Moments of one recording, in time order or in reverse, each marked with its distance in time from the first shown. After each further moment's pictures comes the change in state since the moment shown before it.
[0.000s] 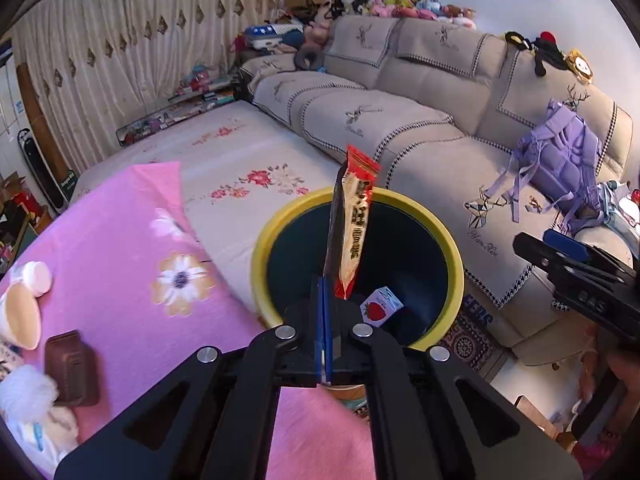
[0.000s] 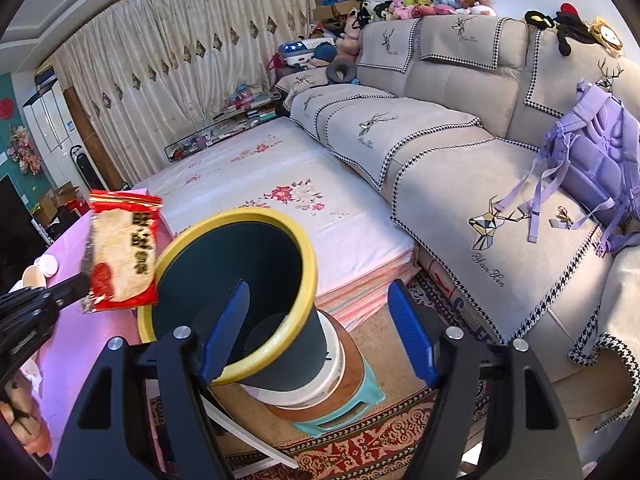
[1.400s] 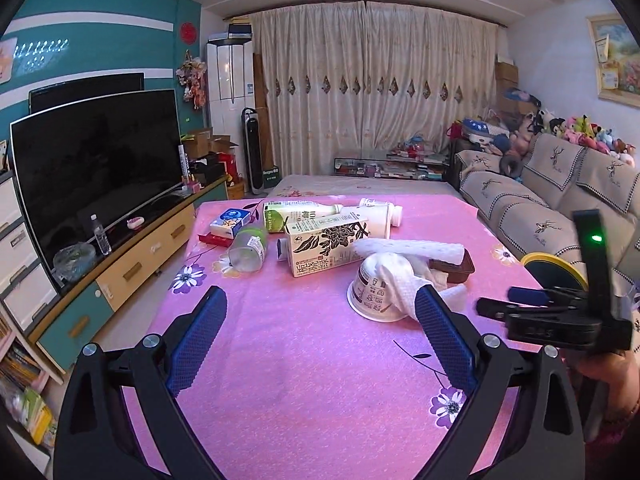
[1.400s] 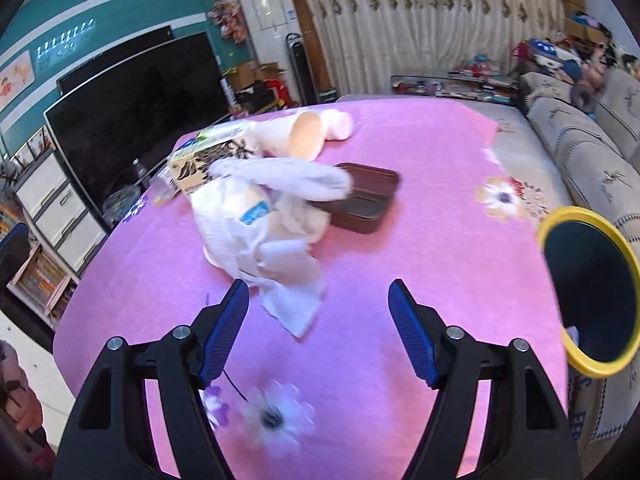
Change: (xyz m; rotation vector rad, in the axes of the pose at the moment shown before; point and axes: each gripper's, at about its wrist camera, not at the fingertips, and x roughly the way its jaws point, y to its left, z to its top) left arm -0.296 0.180 -0.246 -0.456 -0.316 0.602; right arm -0.033 0.333 -0.108 -0.551 0.211 0.600
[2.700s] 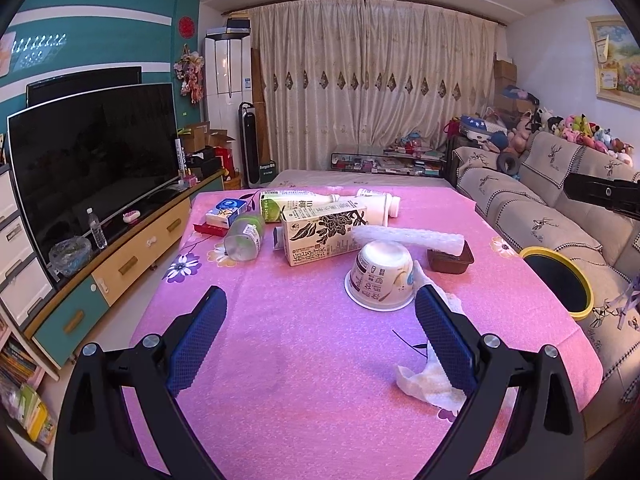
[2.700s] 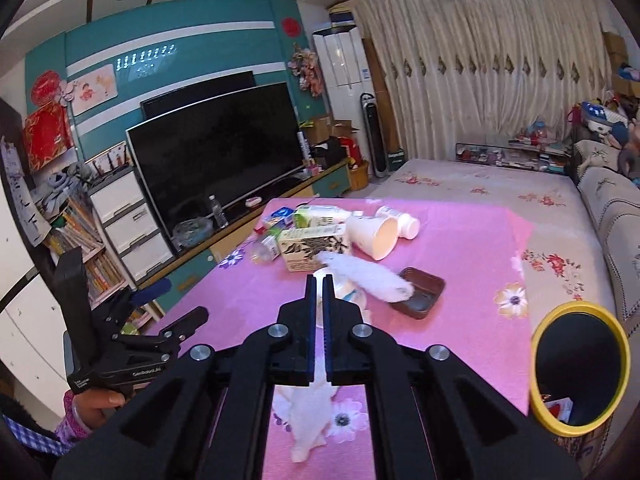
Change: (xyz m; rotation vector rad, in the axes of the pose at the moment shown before) left arm 0.013 0.000 -0.014 -0.012 0.014 -0.012; right arm -0.140 0.031 0.029 -0.129 -0.213 0.213
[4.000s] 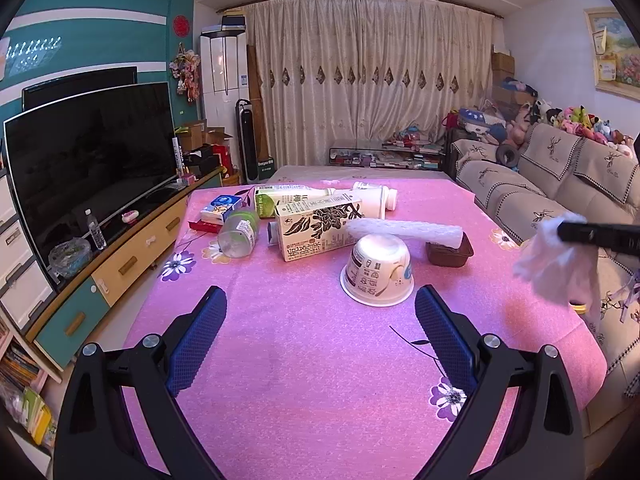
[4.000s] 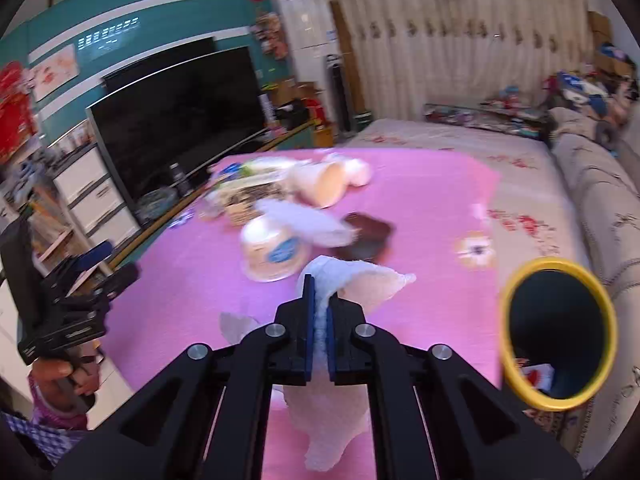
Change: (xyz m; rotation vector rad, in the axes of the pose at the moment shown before) left arm 0.012 -0.009 -0.001 0.023 0.019 -0.002; right arm 0.014 -0.060 -0.029 0.047 0.125 -0.147
